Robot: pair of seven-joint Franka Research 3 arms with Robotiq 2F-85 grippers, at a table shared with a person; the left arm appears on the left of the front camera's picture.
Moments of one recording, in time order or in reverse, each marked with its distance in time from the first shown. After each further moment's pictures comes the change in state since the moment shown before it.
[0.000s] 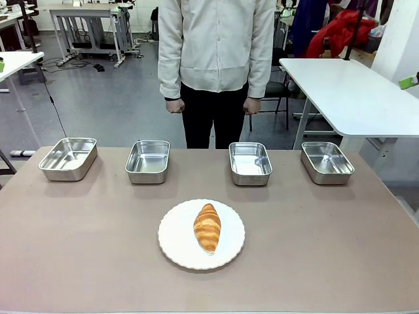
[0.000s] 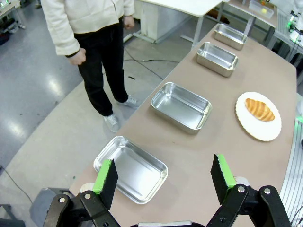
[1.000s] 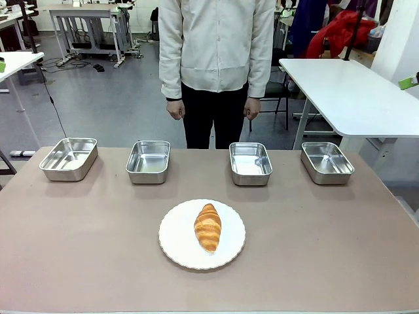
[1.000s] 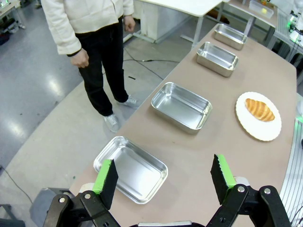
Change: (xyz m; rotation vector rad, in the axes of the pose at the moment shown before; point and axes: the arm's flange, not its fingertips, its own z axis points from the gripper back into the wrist) left arm 0.000 0.000 0.000 0.000 0.000 0.000; right arm 0.000 0.000 0.000 0.000 0.000 0.000
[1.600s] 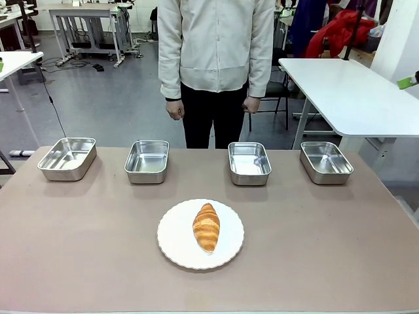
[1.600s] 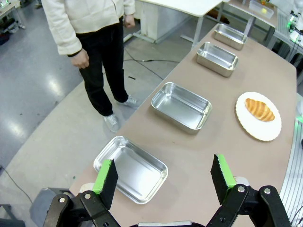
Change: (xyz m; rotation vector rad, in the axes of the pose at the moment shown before) left arm 0.000 0.000 0.000 0.000 0.000 0.000; right arm 0.000 0.000 0.000 0.000 0.000 0.000
